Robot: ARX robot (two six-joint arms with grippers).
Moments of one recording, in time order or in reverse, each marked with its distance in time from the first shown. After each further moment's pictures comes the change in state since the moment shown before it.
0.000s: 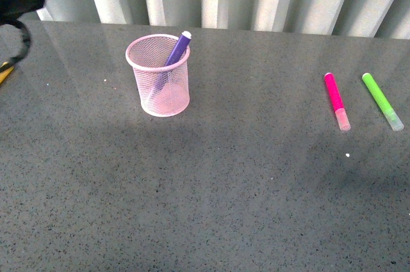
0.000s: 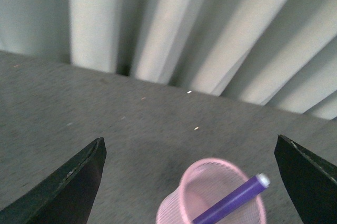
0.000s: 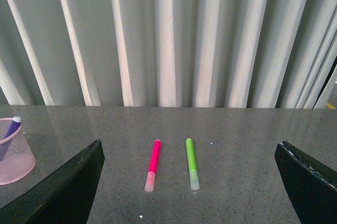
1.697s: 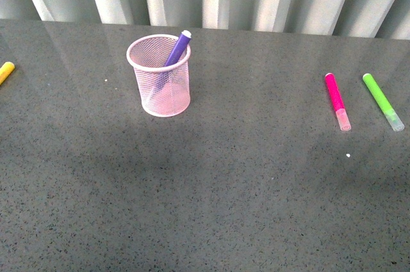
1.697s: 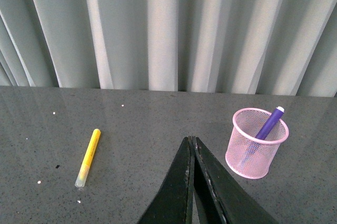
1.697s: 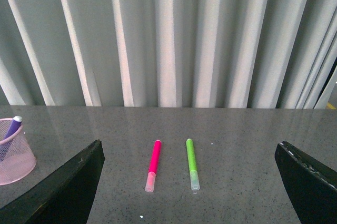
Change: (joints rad) left arm 0.158 -1.135 -0.694 -0.244 0.032 0.296; right arm 0.000 0.000 0.000 0.000 0.000 0.000
